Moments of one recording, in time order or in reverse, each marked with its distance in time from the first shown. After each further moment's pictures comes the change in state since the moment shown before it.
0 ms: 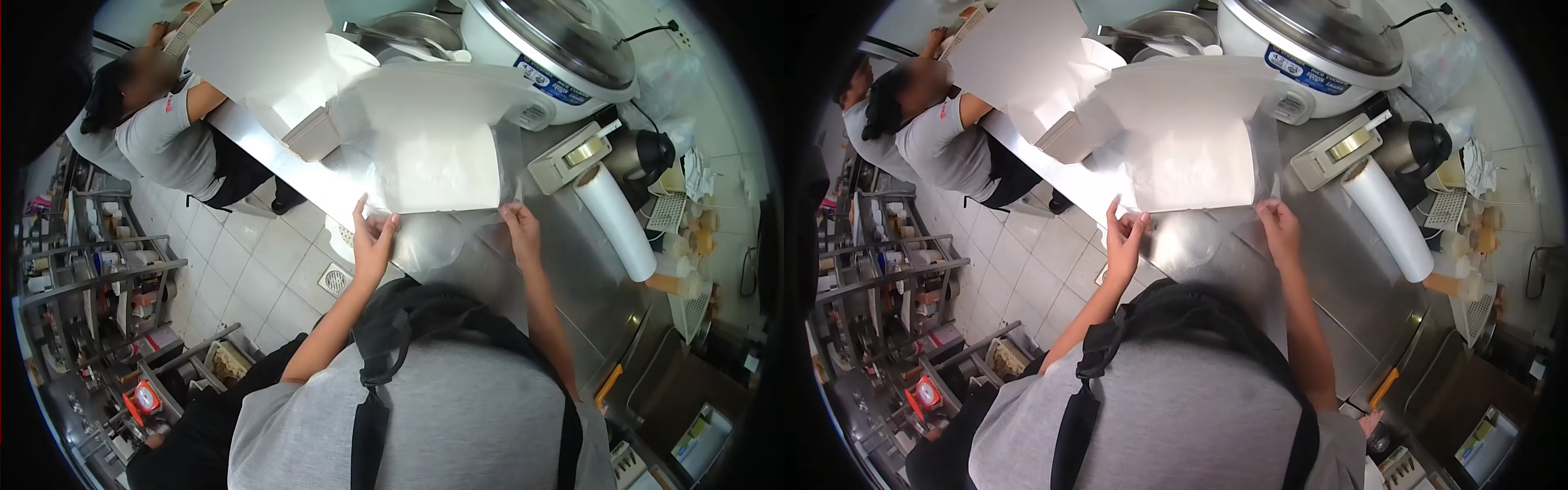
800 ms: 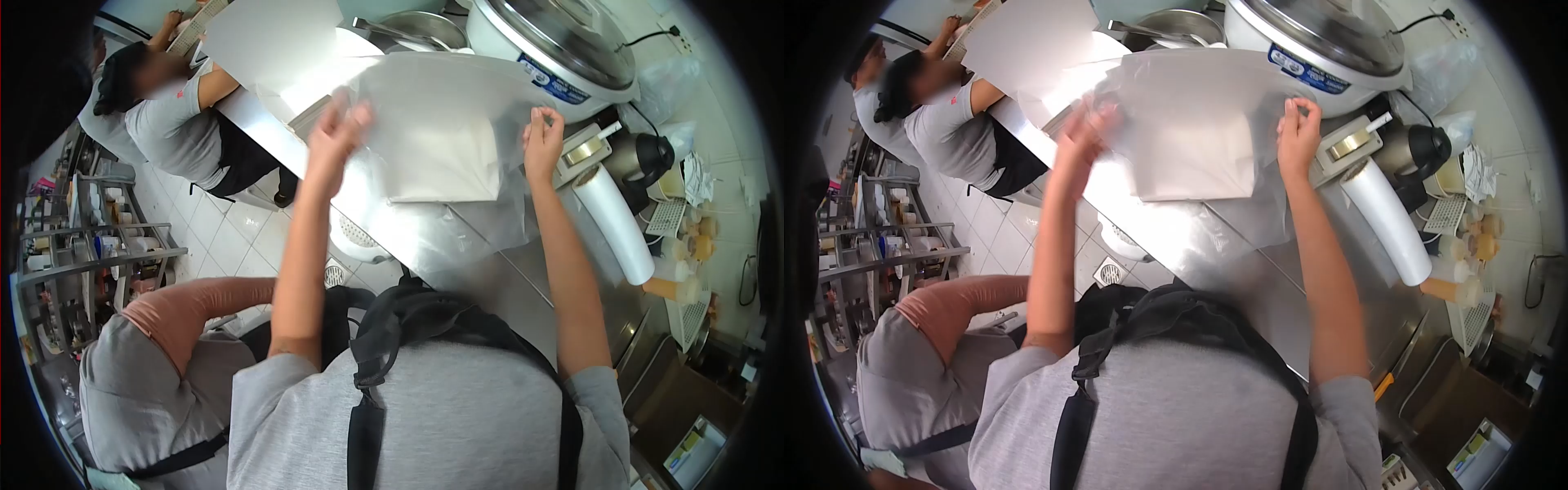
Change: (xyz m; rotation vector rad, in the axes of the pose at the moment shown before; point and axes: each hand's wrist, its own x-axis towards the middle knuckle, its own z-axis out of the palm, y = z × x) left_hand 0.108 0.123 -0.020 -0.224 -0.210 -0.006; right_hand 0.114 -0.097 0.025 0.026 0.246 -0.397
